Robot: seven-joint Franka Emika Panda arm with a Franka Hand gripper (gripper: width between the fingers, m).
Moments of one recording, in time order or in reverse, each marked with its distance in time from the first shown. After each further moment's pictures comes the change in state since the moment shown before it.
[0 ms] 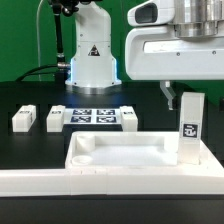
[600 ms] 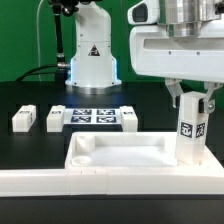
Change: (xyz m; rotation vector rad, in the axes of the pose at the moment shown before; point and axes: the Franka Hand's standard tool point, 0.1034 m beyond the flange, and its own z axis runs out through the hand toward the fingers) arm 0.002 0.009 -0.001 0.037 0.008 0.610
